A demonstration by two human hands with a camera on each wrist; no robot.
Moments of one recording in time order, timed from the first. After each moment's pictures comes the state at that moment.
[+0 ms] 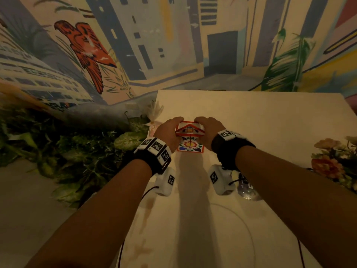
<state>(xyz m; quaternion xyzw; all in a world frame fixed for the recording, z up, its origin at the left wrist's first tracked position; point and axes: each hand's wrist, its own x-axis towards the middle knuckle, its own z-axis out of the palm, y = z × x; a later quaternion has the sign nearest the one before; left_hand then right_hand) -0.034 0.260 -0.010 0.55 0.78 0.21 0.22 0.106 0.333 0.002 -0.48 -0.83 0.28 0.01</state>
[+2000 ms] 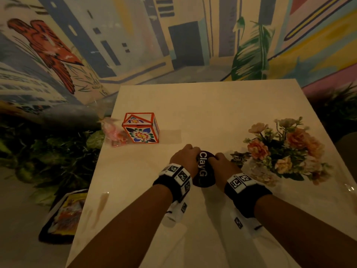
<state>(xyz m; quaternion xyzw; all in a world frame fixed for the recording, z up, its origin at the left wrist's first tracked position) 0.175 0.270 -0.060 0.62 0.74 0.04 0.25 0.312 0.289 -0.035 -0.48 -0.82 0.25 -0.18</state>
